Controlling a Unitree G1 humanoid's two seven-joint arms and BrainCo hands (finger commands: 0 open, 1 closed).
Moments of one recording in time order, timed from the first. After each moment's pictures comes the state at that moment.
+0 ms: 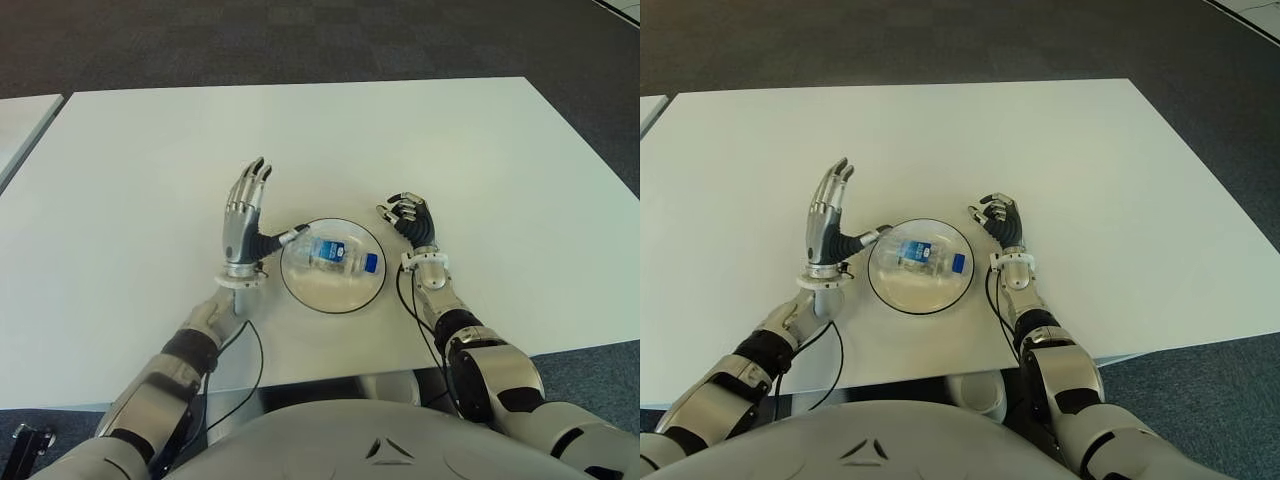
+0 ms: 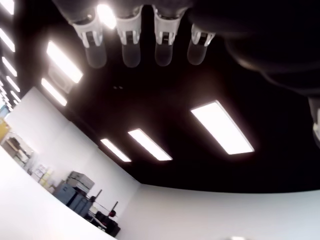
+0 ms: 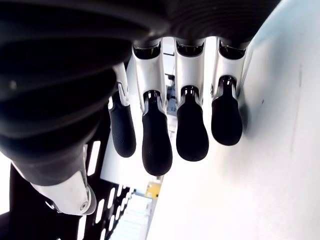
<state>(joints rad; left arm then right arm) -0.20 0.28 -0.35 0.68 0.69 -0.61 1.06 -0.44 -0.12 0.02 1.14 -0.18 -0.69 -0.25</state>
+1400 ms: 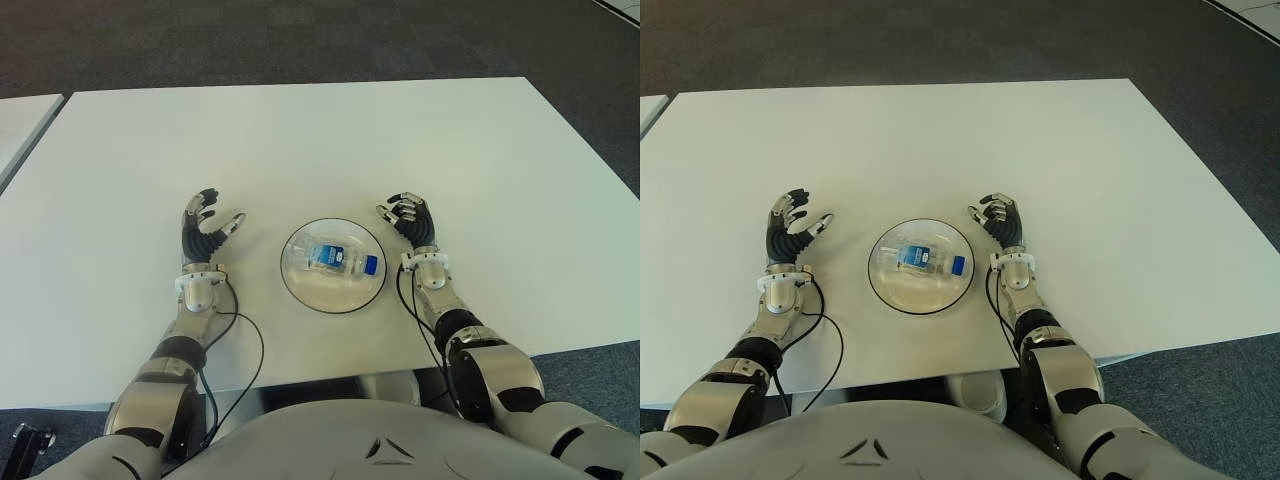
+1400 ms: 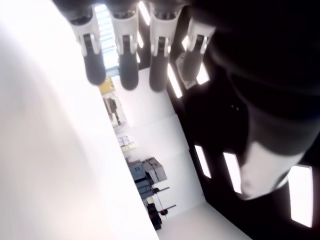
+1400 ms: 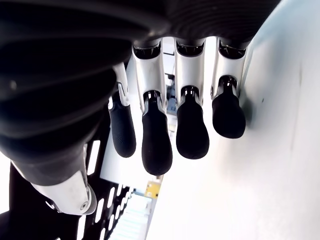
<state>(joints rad) -0.21 0.21 0.04 0.97 0.10 -0.76 0.41 -0.44 -0.12 0.02 1.14 -0.18 -0.69 -0.25</state>
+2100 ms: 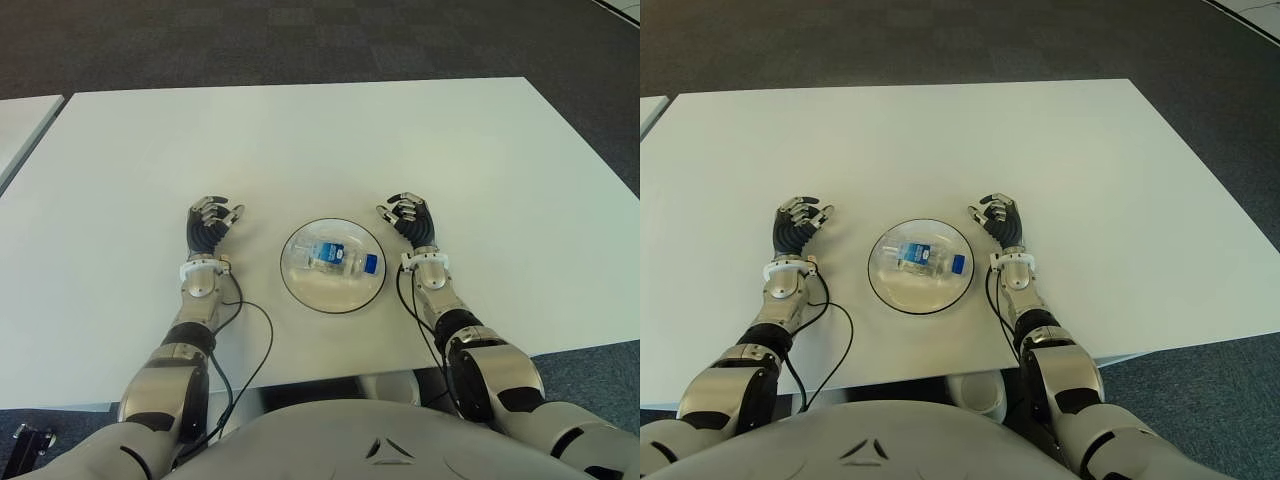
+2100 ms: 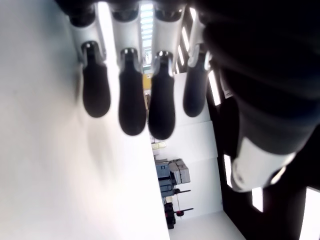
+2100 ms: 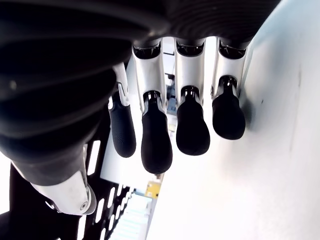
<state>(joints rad) -0.29 0.17 0.13 1.00 0.00 -0.60 0.22 -0.45 -0.12 0.02 1.15 -0.18 -0.69 -0.25</state>
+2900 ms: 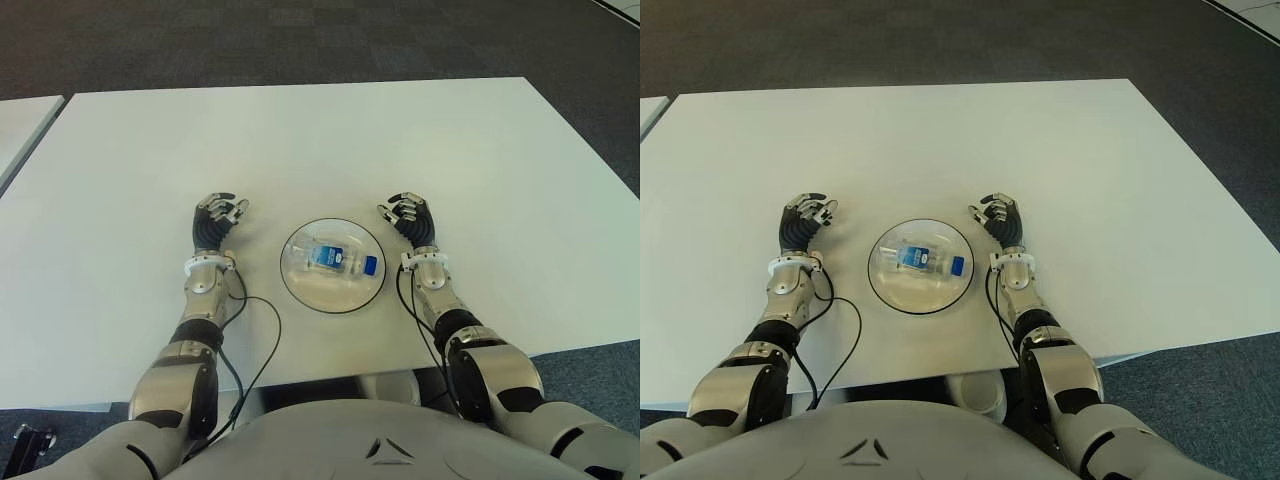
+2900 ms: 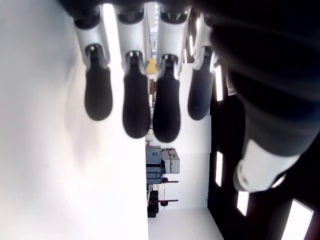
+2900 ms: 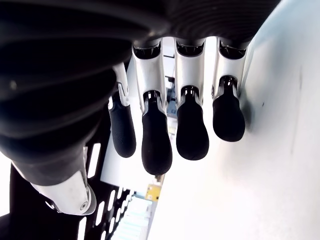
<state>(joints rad) -0.30 0.12 0.18 0.97 -0.09 -0.55 0.07 -0.45 -0.12 0.02 1.15 -0.18 -0.69 -0.27</state>
